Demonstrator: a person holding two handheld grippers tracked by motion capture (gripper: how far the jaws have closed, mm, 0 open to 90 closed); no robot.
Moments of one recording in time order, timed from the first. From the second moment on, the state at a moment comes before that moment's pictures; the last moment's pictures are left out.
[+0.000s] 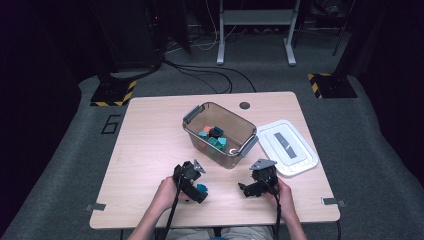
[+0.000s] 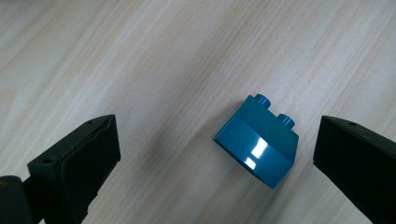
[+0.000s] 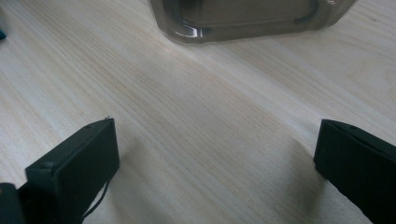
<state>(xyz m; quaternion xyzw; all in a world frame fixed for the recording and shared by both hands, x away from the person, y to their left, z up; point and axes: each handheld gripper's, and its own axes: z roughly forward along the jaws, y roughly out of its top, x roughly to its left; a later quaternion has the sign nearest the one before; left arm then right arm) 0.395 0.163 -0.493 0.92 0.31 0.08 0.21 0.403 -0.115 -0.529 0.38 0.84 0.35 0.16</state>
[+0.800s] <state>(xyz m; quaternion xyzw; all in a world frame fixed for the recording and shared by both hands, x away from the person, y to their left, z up) 0.386 0.163 -0.493 0.93 0.28 0.09 0.23 0.403 -0.115 -0.530 0.38 0.84 0.35 0.16</state>
